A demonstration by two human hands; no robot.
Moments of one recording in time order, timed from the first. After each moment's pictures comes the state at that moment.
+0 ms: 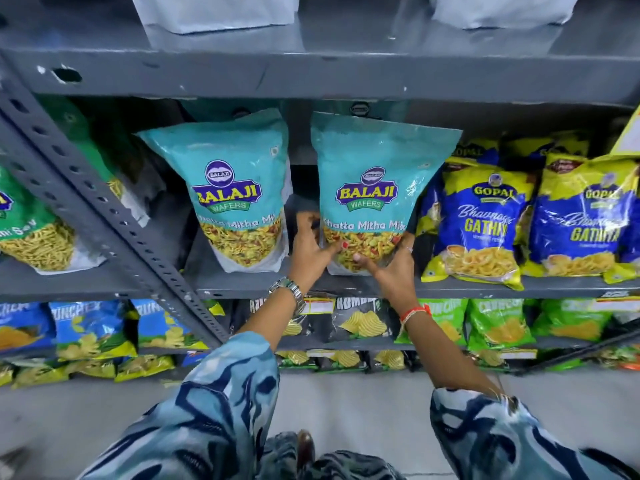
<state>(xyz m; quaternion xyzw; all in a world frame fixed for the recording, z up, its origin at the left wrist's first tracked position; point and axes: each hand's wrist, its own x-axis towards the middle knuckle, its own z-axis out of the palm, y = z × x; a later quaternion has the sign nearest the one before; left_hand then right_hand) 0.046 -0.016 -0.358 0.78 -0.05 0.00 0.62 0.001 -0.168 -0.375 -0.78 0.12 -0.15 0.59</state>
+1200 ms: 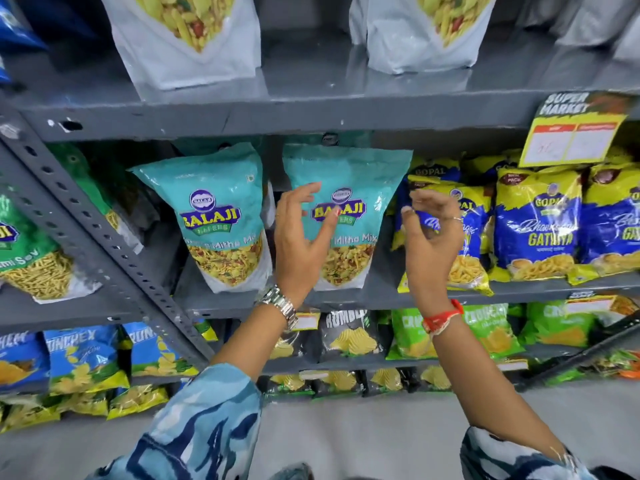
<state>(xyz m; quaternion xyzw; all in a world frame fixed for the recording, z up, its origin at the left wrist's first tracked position) -0.015 -0.045 -0.243 0.75 -0.20 0.32 0.55 -0.051 -0.193 -0.240 -0.65 0.07 -0.42 0.63</state>
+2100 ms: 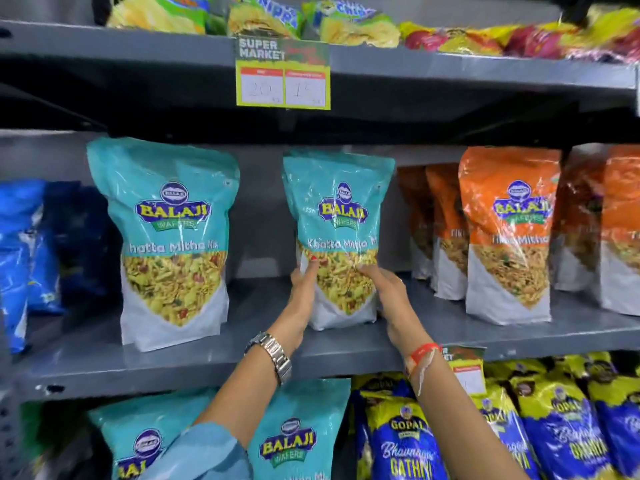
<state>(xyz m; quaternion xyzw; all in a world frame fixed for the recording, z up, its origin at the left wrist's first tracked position) 0.066 -0.138 -0.030 0.65 -0.16 0.00 0.74 0.036 -0.280 -0.035 -0.64 -0.01 -0.26 0.72</state>
